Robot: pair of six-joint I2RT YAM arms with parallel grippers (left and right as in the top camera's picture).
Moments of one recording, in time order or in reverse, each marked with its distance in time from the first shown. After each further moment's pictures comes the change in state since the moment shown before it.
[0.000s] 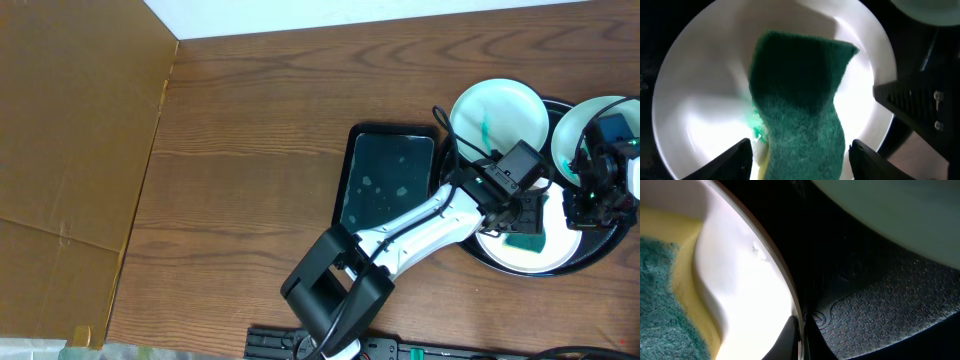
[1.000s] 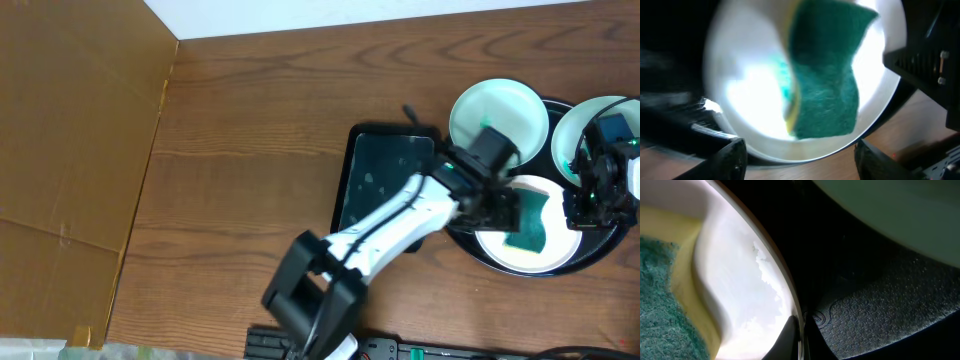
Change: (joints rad) left arm 0.091 -0.074 0.000 -0.167 0.140 0.109; right arm 0.000 0.000 0.000 -0.001 0.002 0.000
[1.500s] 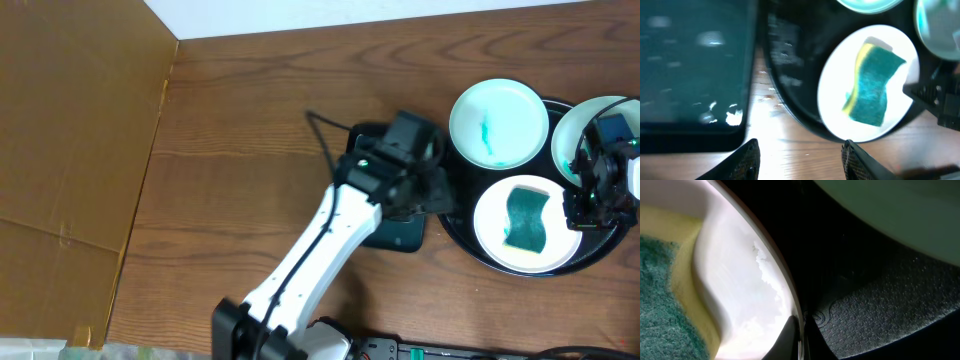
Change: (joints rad) left arm 0.240 -0.288 0.000 -0.264 -0.111 0.044; right arm 0.000 0.000 0.000 -0.003 0.001 0.000
